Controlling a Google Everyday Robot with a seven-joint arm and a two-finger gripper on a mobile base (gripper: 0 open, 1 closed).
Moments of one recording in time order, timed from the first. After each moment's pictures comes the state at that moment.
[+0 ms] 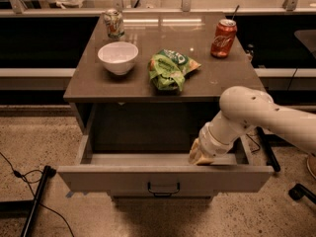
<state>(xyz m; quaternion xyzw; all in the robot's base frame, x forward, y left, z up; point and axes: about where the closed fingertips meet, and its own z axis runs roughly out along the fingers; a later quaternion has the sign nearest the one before) 0.487 -0.124 0.626 -0.73 0.65 0.14 0.14</state>
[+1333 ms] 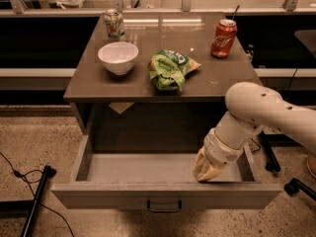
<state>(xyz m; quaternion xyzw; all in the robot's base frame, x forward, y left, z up) 0.424 -0.130 0.656 -0.76 0.61 0.20 0.09</state>
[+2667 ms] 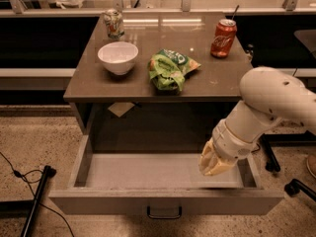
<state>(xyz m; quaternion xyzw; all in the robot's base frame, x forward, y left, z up) 0.412 -0.137 0.706 -0.76 0.61 0.19 0.10</state>
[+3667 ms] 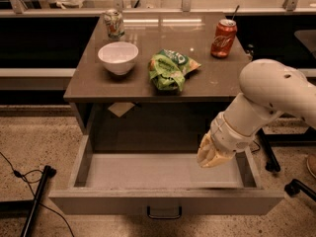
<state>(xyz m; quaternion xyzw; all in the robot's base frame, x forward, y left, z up) 0.429 -0.132 0.723 -0.77 0.60 0.16 0.12</state>
